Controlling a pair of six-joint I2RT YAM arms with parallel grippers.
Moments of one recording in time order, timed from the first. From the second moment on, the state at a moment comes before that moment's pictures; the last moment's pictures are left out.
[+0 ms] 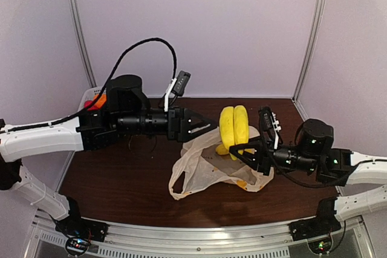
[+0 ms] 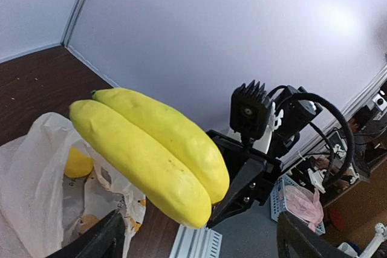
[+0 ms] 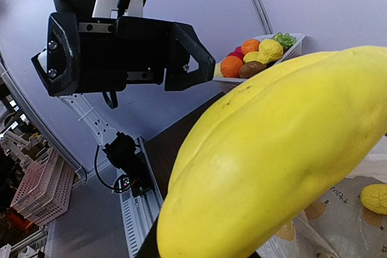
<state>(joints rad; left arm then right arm) -1.04 1.36 1.15 0.07 0.37 -0.55 1.05 0.86 0.60 0.17 -0.14 0.44</state>
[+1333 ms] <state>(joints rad) -1.08 1.36 1.06 0.30 0.36 -0.75 1.15 1.01 0.69 0.36 -0.19 0.31</state>
